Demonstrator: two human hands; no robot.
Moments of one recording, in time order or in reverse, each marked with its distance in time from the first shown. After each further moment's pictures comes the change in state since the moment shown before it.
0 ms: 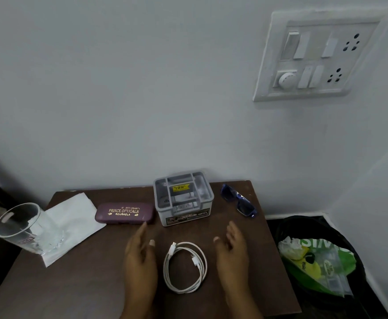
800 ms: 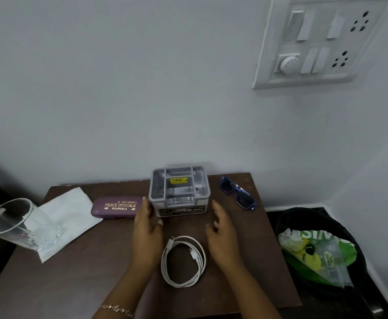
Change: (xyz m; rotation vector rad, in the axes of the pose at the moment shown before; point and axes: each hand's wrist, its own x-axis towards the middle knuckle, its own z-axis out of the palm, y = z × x) left_hand 0.040 0.011 0.025 -0.052 -0.142 0.056; right_hand 0.030 0.004 0.011 -0.169 -0.204 -0.198
